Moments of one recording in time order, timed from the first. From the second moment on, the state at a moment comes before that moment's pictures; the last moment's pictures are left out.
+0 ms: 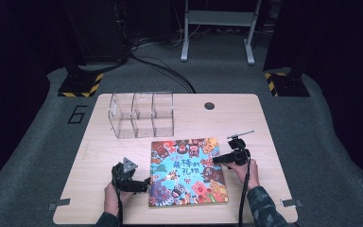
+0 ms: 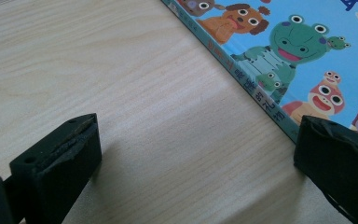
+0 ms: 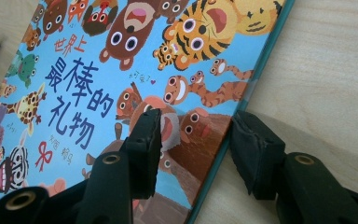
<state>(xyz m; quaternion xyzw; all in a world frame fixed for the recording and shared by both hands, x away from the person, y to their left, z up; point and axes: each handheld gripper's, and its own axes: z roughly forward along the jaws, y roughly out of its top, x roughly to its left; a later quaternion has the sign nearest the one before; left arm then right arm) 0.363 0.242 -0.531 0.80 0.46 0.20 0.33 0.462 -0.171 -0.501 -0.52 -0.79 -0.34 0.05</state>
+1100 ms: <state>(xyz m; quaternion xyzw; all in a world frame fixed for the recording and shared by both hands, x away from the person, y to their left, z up) 0.363 0.243 -0.531 0.81 0.45 0.20 0.33 0.480 -0.146 -0.432 -0.49 -0.77 -0.40 0.04</state>
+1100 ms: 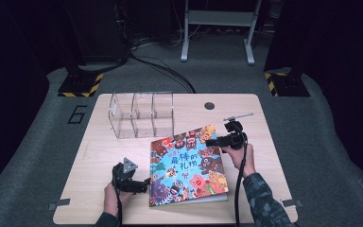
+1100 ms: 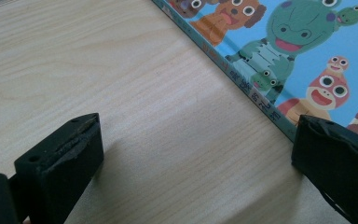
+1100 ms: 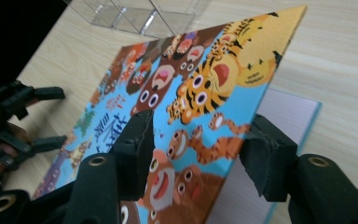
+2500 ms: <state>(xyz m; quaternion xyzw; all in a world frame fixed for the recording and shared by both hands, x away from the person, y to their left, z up) 0.362 0.243 -0.531 0.80 0.45 0.20 0.34 0.483 -0.113 -0.419 -0.44 -0.78 -0.44 -0.02</state>
